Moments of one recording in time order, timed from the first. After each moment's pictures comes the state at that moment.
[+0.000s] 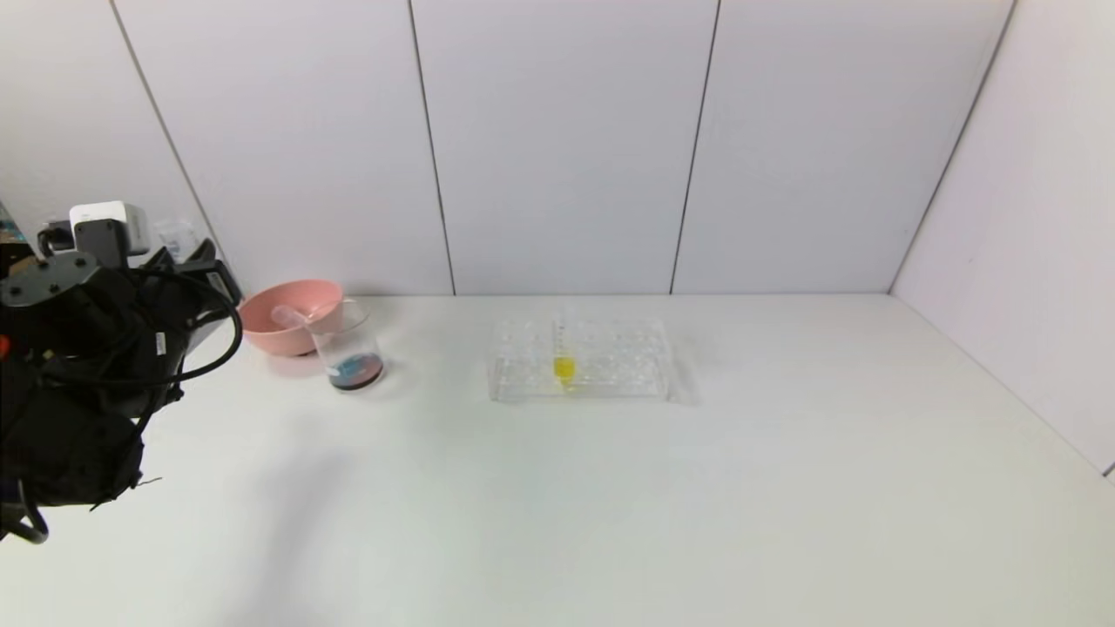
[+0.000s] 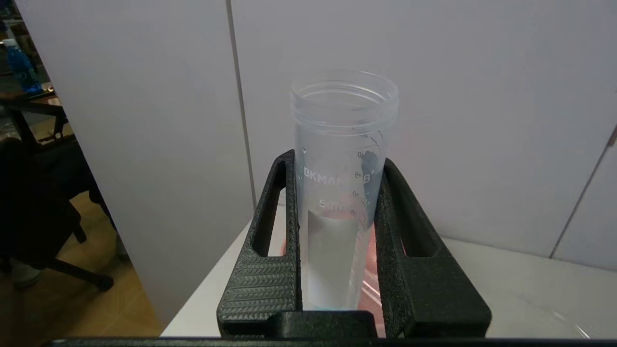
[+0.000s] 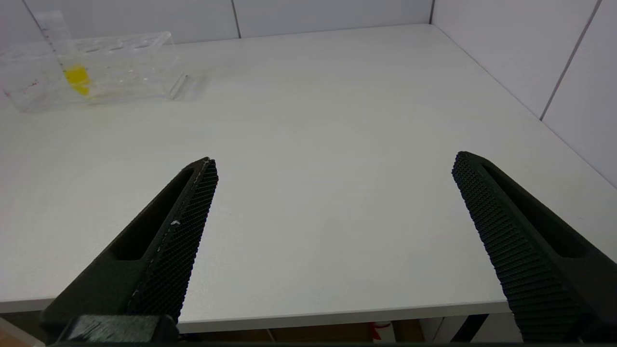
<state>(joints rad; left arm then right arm) 0.12 1.94 -0.69 -1.52 0.19 0.02 0.00 0.00 0.00 0.00 -0.04 0.08</state>
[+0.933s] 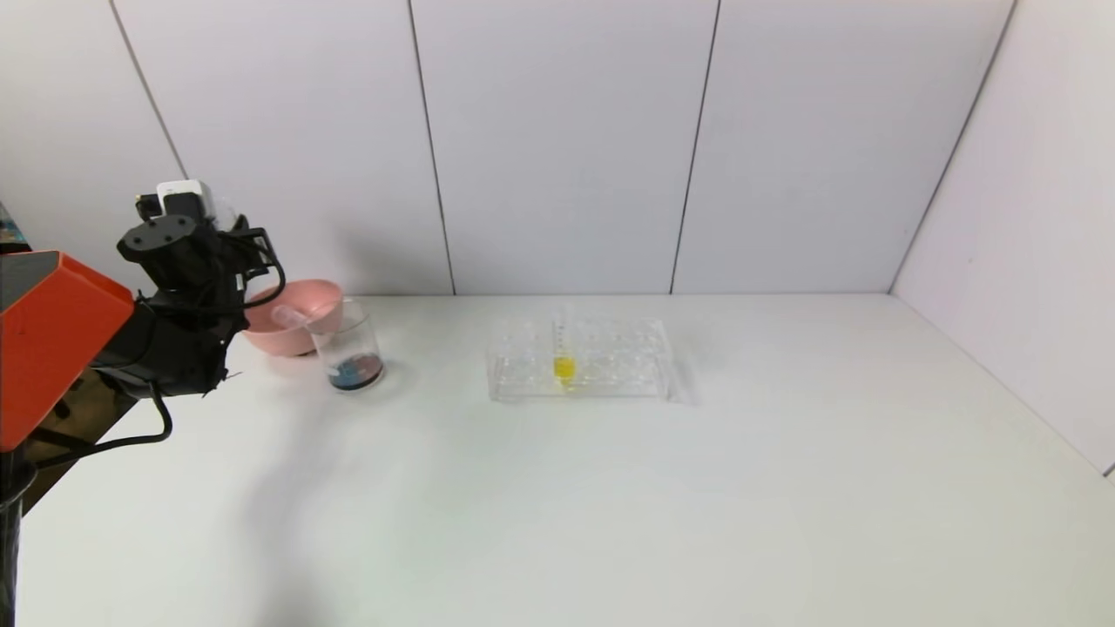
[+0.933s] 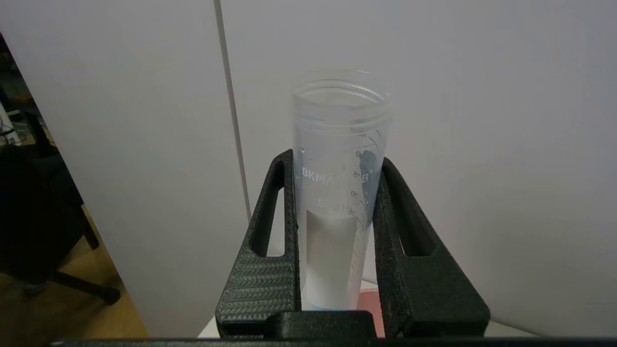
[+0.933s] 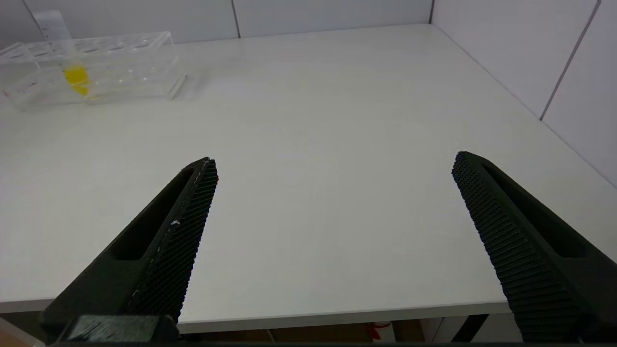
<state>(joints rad) 0.15 2.29 -1.32 -1.26 0.25 0.04 0.00 0.00 0.00 0.00 -0.04 0.08</state>
